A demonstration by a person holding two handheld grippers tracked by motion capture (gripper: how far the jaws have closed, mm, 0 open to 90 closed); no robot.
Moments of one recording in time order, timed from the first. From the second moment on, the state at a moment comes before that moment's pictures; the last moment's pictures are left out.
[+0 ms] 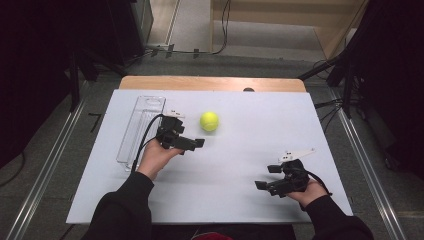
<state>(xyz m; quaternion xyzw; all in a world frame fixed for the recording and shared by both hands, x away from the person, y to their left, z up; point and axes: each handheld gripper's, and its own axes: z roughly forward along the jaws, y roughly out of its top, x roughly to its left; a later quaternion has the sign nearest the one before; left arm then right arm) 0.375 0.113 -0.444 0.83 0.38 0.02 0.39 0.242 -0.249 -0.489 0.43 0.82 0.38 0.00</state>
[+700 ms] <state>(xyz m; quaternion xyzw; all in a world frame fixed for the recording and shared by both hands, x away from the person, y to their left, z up) 0.396 0.098 -0.434 0.84 0.38 0.03 0.38 0.242 -0.249 -0.489 0.43 0.82 0.38 0.00</state>
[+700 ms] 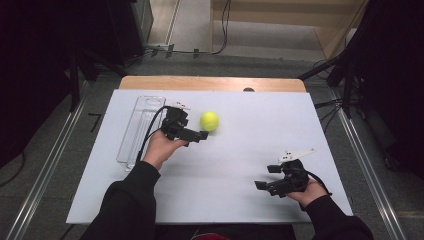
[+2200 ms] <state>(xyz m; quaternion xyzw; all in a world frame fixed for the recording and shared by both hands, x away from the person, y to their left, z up) 0.449 0.058 -0.429 0.84 0.38 0.05 0.38 0.242 -0.249 -0.489 0.42 0.82 0.38 0.00</state>
